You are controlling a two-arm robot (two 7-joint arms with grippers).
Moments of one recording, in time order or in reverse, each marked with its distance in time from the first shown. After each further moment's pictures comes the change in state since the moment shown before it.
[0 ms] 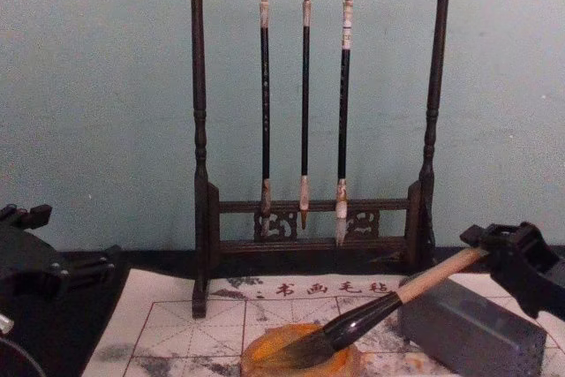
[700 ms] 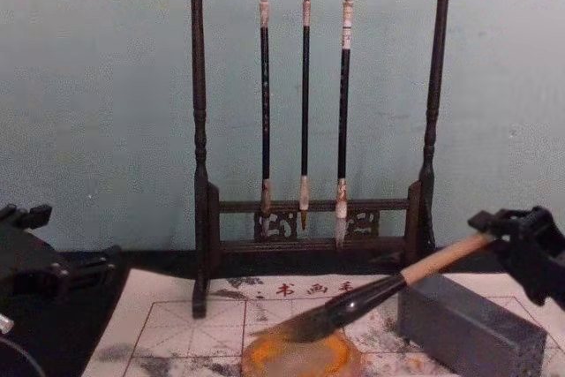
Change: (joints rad) left arm 0.000 0.000 0.000 0.000 0.000 0.000 0.000; right arm -0.012 0.018 0.005 -0.045 0.074 0.017 -0.024
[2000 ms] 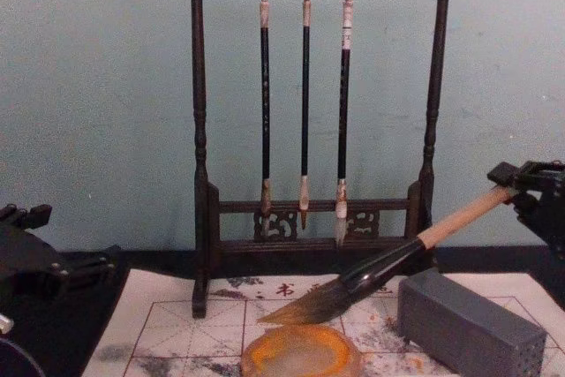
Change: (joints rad) left arm 0.000 0.000 0.000 0.000 0.000 0.000 0.000; right arm -0.025 0.151 -0.062 -0.133 0.066 -0.005 0.101
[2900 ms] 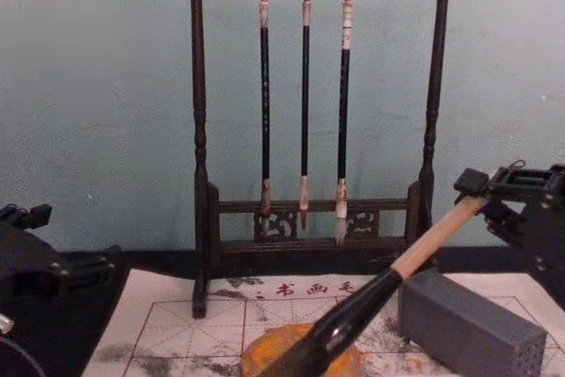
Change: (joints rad) left arm 0.000 0.000 0.000 0.000 0.000 0.000 0.000; right arm 0.033 0.110 -0.118 -0.033 0.018 0.112 0.144
